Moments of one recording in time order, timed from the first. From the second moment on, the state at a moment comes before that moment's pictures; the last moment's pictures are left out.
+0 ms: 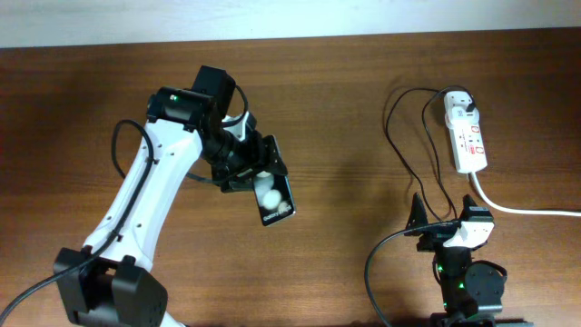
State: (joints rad) left arm -0.29 1.74 1.63 -1.37 0.58 -0.48; right arm -0.01 0.01 0.01 -0.08 0.02 0.10
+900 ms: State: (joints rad) left arm -0.29 1.74 1.63 -1.28 0.68 -0.57; right arm -0.01 0.01 0.01 -0.08 0.02 0.11
